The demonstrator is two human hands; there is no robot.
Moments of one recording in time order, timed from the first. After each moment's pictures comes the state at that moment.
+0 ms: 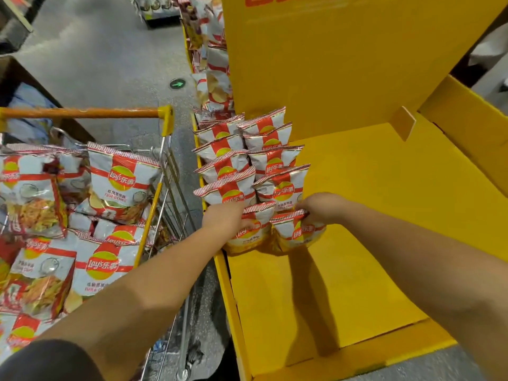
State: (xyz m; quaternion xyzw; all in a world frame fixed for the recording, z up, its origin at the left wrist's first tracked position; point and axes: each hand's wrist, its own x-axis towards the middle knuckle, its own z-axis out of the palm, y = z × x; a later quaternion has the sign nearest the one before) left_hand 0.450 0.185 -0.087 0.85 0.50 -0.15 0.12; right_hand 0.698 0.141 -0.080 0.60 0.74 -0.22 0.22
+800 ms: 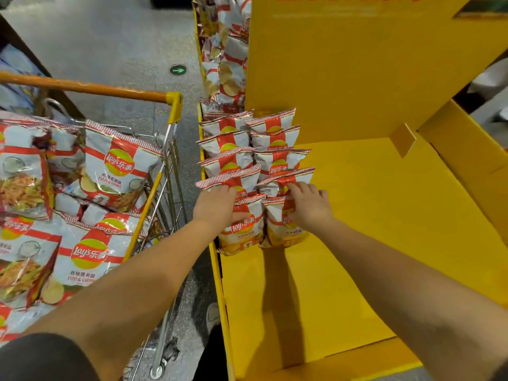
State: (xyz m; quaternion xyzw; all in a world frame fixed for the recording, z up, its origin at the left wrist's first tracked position) left_hand 0.428 0.208 -0.100 0.86 0.50 -0.06 0.02; right_hand 0.658 0.151 -0.103 0.75 0.65 -0.10 0.09
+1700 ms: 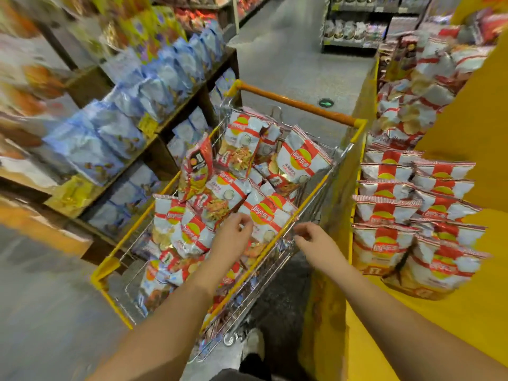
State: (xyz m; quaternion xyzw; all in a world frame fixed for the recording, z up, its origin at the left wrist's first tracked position) left_hand 0.158 0.041 -0.048 0.51 0.75 0.29 0.30; right_hand 0.365 0.081 -0.048 0.57 0.67 -0.45 -0.17
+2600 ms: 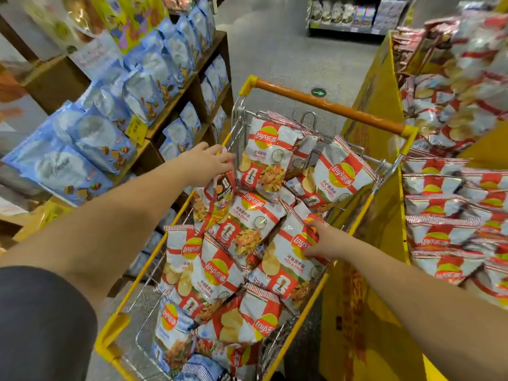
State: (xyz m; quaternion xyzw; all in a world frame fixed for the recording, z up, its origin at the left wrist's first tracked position) left_hand -0.088 0.263 0.010 0.82 0.47 -0.32 -0.11; right_hand 0.245 0.198 -0.079 0.61 0.68 -0.38 0.16
